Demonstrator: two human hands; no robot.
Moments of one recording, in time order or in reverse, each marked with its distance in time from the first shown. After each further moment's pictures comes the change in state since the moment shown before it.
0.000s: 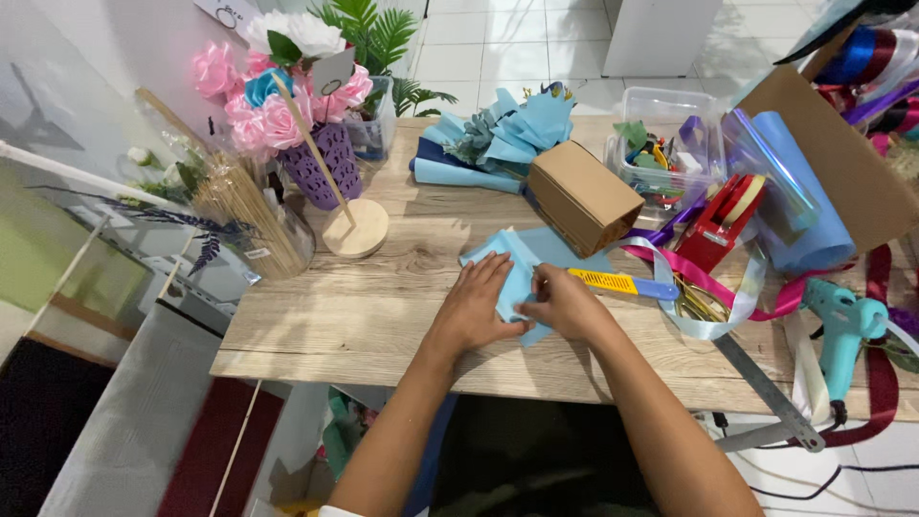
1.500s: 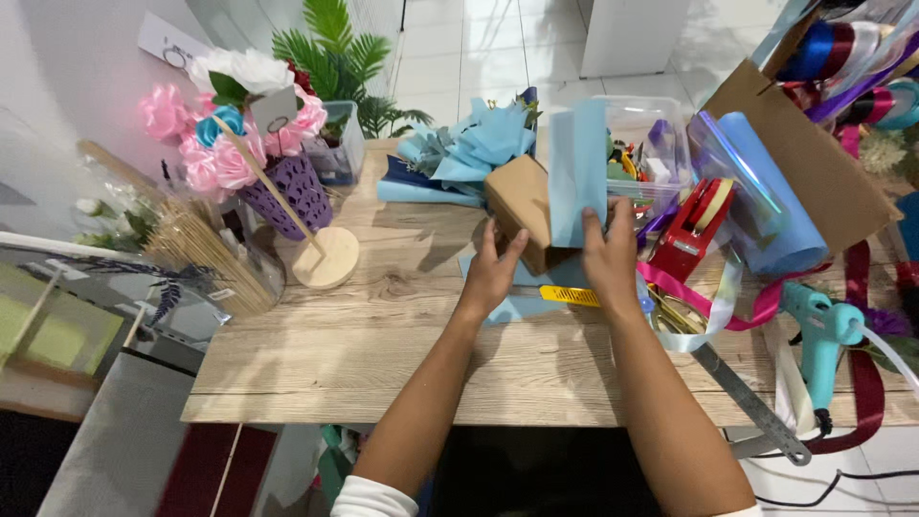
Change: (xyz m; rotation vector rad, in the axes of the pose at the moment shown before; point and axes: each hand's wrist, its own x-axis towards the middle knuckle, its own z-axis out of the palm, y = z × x) left_hand 0.089 0.075 -0.035 -0.906 0.181 -0.347; right_hand 0.047 0.056 -0.078 0.360 0.826 -0.219
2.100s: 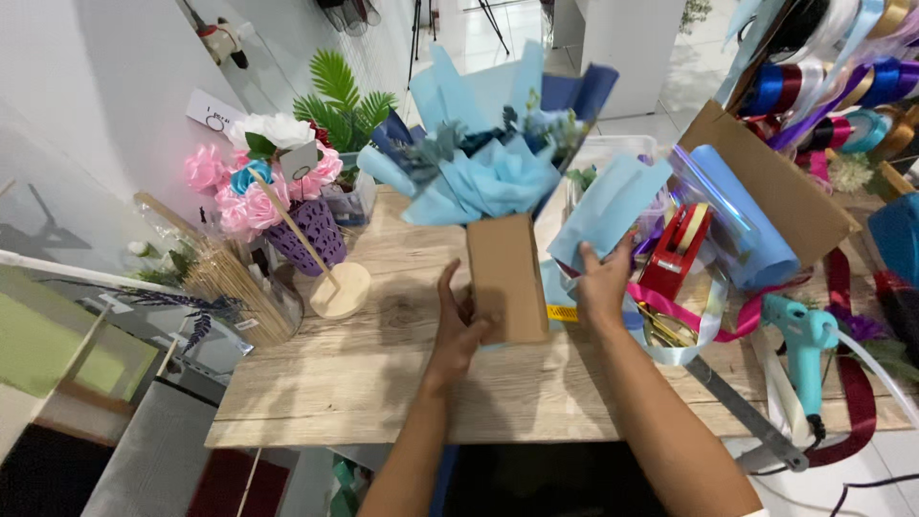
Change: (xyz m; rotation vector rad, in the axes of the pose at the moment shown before) left_hand -0.028 -0.082 -0.028 -0.437 -0.017 0.334; right_hand -0.009 -0.007 0.021 0.567 0.257 0.196
